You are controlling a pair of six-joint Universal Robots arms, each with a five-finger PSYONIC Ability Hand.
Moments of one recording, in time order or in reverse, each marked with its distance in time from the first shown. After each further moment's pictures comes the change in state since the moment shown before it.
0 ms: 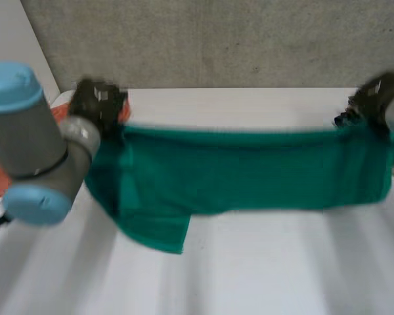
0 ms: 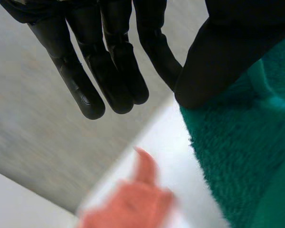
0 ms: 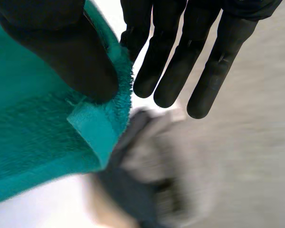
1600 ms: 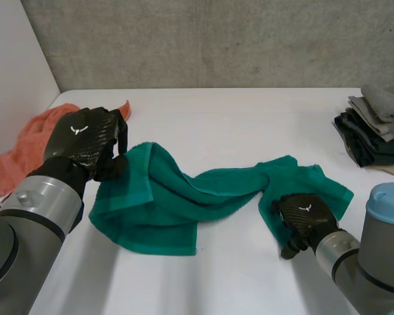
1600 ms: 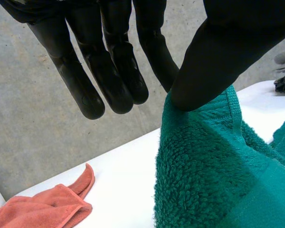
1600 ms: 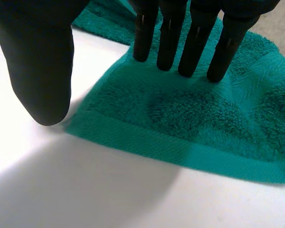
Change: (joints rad) left arm -0.108 0.441 -0.510 0.035 -0.049 -0.482; right arm 0.194 -0.130 0.961 -0.601 -0.119 0.660; left_hand 0.000 0.000 -0.001 -0.004 0.000; right_hand -0.638 -0.695 -0.702 -0.707 -0.667
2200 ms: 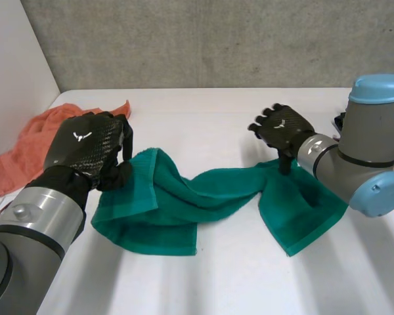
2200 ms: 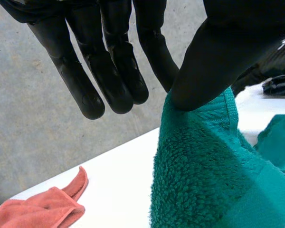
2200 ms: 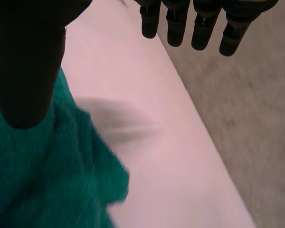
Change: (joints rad) left arm -0.055 0.032 -0.012 -0.023 -0.036 0.002; right arm 0.000 0.284 -0.794 0.329 -0.113 -0.440; left_hand 0.000 0.000 0.000 0.000 0.000; right_hand -0.255 -0.270 -0.281 -0.280 -0.268
